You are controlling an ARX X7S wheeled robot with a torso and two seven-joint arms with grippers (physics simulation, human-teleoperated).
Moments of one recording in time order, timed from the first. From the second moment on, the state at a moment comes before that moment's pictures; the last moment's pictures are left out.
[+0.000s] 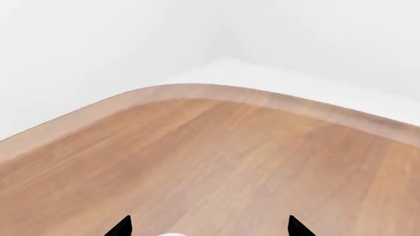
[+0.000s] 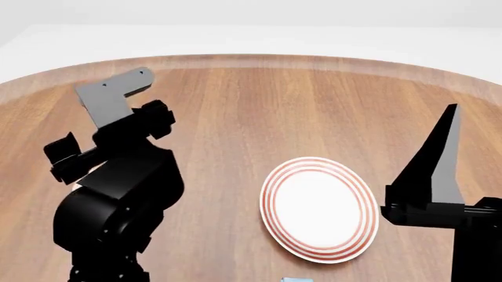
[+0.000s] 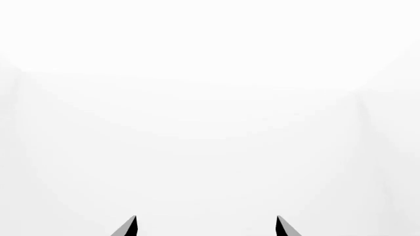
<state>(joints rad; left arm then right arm) -0.81 -0.03 0.11 0.25 -0.47 -1.08 -1.19 0.00 0.35 0.05 -0.77 0.18 -0.14 0.26</state>
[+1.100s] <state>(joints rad) -0.70 -0.06 0.13 -0.12 -0.63 -0.70 -1.41 0.00 0.37 0.04 -0.77 0.20 -0.15 0.28</state>
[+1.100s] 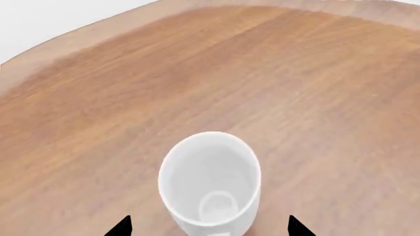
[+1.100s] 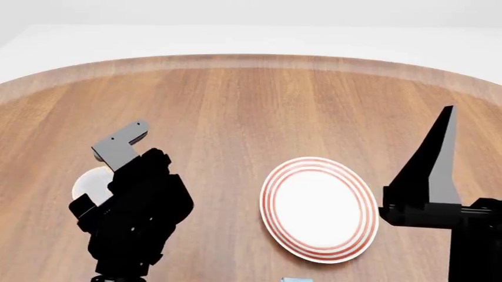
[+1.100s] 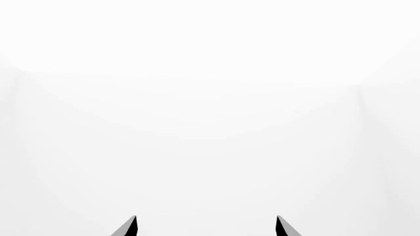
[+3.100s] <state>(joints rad) -0.66 -0.07 0.21 -0.45 -0.74 -0.33 -1.26 -0.02 0.40 -0.02 -0.72 0.19 -0.16 0.29</state>
